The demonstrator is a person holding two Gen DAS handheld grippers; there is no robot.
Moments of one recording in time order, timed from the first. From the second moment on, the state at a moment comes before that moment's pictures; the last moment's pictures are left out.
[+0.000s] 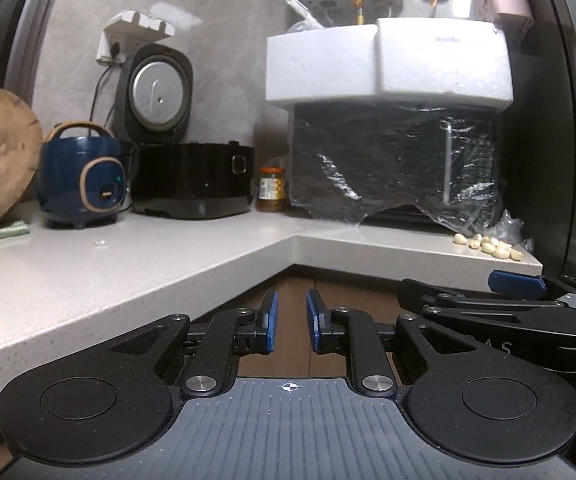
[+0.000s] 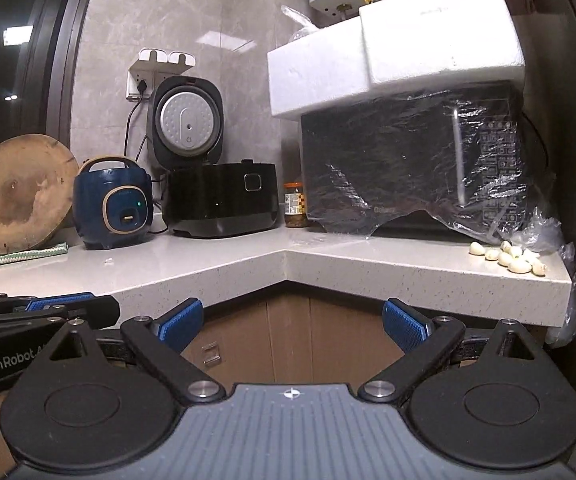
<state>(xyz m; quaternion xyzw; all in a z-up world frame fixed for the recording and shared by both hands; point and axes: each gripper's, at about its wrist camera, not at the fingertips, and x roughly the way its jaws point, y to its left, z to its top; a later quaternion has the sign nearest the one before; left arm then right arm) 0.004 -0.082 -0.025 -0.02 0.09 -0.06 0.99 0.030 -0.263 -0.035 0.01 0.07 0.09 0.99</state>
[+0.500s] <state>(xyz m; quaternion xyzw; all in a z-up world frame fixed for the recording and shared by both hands) 0.003 -0.078 -0.027 -0.03 0.10 -0.06 0.99 0.033 -0.260 -0.038 0.01 0.08 0.09 0.99</state>
